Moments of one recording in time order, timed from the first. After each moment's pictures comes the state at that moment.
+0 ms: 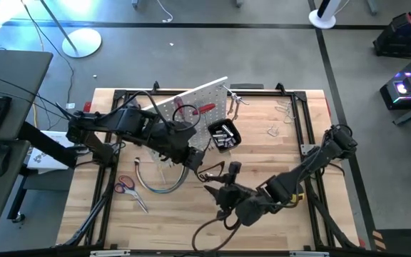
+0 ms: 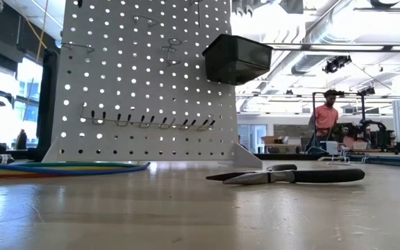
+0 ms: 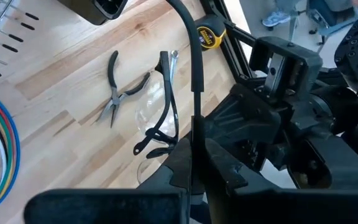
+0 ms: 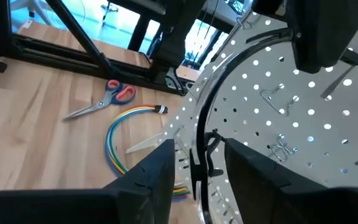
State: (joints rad) left arm -0.22 1.70 2.07 -1.16 -0.03 -1.22; right arm 0.60 1.78 1.54 -0.32 0.93 0.00
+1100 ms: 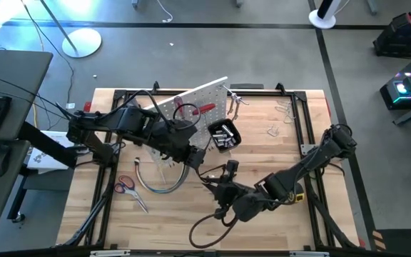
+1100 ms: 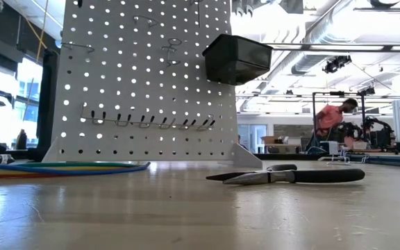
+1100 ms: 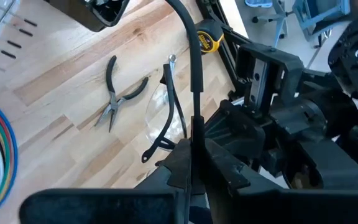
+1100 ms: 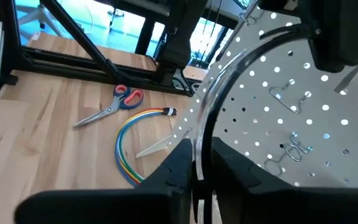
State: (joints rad) left arm -0.22 1.70 2.07 -1.15 -0.03 -1.22; right arm 0.57 1.78 1.54 -0.30 0.88 0.05
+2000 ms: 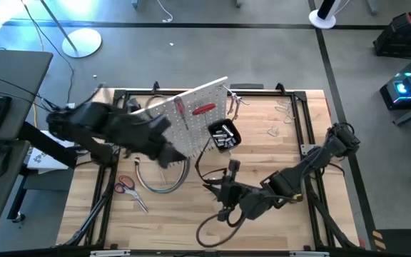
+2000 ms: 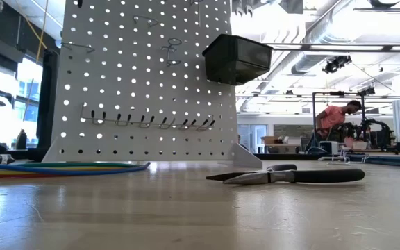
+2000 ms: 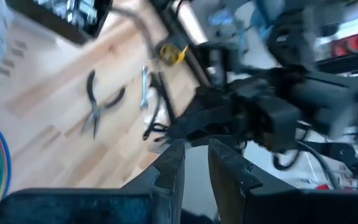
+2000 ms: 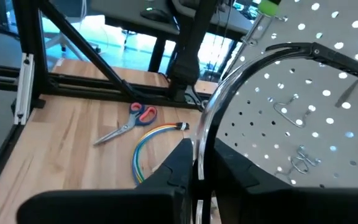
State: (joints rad) left arm -0.33 1.54 2.07 -1.16 -0.15 -1.19; right arm 0.59 1.74 1.54 -0.26 0.84 0.05
